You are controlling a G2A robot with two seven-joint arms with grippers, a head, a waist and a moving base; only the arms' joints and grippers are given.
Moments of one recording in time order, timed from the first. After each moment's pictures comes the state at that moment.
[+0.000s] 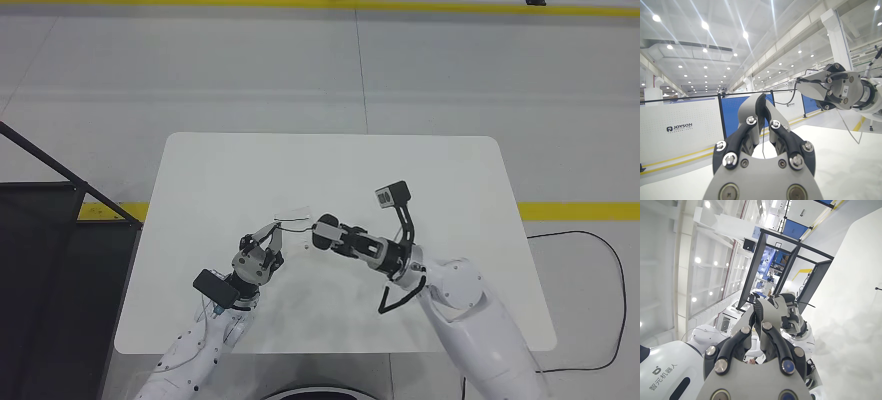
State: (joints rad) left arm 1.30 -1.24 -1.10 -1.37 1.48 -0.04 1.17; right arm -1.09 -1.23 1.07 -1.65 0.37 -0.36 0.76
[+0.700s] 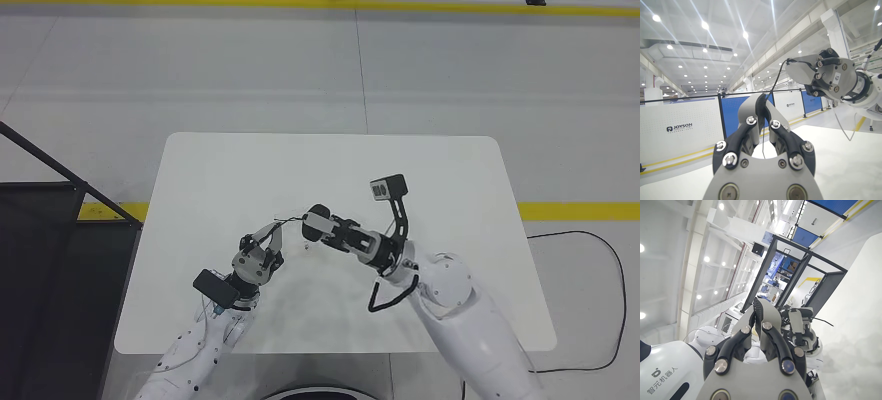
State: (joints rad) left arm 1.30 -1.24 -1.10 -1.37 1.48 -0.04 1.17; right arm -1.05 -1.25 1.02 -1.64 0.37 -0.43 0.68
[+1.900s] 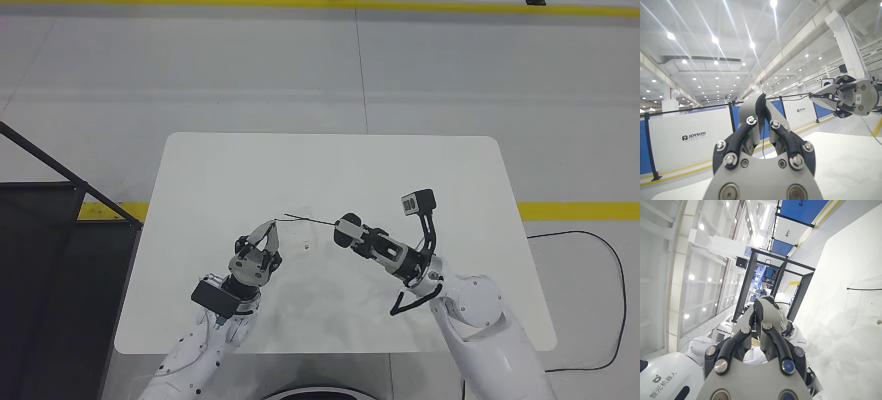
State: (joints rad) left arm 1.31 -1.26 -1.12 -1.41 1.51 0.08 1.21; right arm -1.24 -1.21 1.20 -1.76 0.30 -0.27 0.69
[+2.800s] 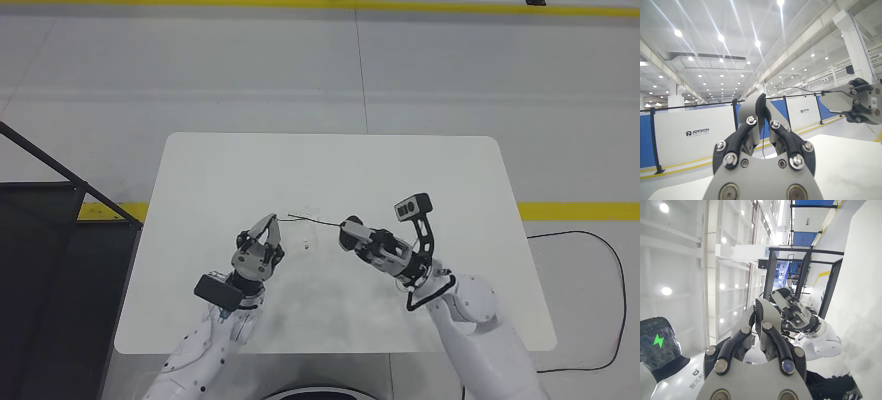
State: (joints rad) left arm 1.30 -1.28 -1.10 -1.41 1.47 0.10 1.19; right arm -1.22 -1.22 1.18 -1.67 0.63 -0.22 0.81
